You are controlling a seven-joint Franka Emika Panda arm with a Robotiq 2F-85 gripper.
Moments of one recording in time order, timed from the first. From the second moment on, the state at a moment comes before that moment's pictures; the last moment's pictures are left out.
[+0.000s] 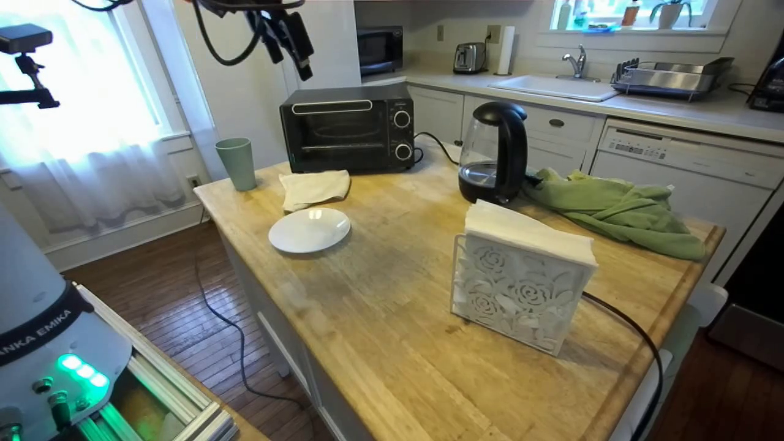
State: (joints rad) arm -0.07 -0.54 -0.17 -2.53 0.17 2.35 -0.04
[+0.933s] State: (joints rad) arm -0.16 0.03 -0.36 -1.92 0.63 2.24 -0.19
